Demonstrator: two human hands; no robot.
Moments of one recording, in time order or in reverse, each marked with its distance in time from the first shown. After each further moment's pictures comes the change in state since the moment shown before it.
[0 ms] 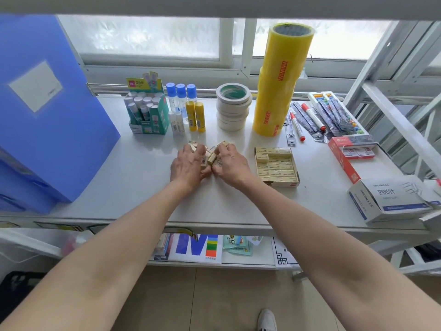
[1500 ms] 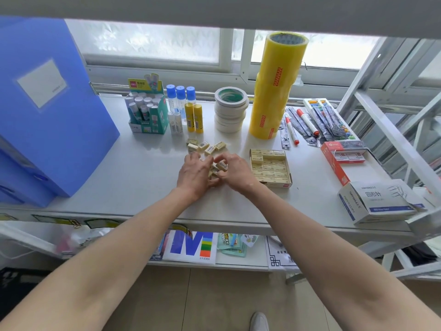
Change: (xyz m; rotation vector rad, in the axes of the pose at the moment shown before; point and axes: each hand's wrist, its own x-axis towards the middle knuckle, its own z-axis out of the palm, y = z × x) left_hand -0.025 0.024 0.004 -0.005 0.006 0.121; right_hand -0.026 0.006 -0.014 0.126 -0.019 0.038
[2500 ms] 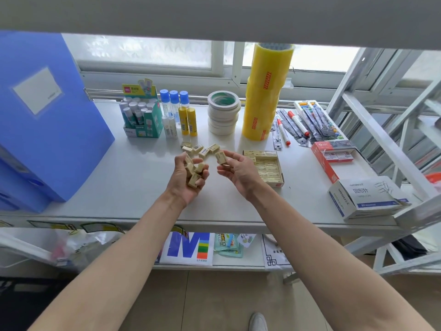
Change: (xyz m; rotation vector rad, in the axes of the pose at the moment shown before) left_hand -0.018 0.013 -0.034 -2.064 -0.180 -0.733; right_hand -0.022 0.000 -0.022 1.279 0.035 0.314
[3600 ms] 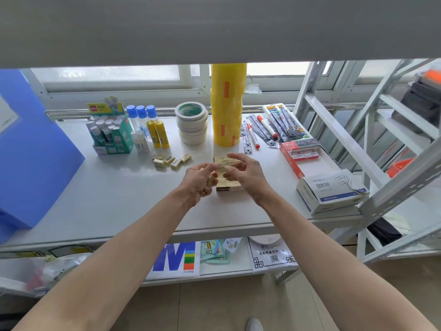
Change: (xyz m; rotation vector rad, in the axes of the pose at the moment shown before) left_hand 0.018 -0.048 0.082 0.593 -0.017 -0.002; right_hand -0.025 -0.029 -0.088 -0.424 0.084 -0.260
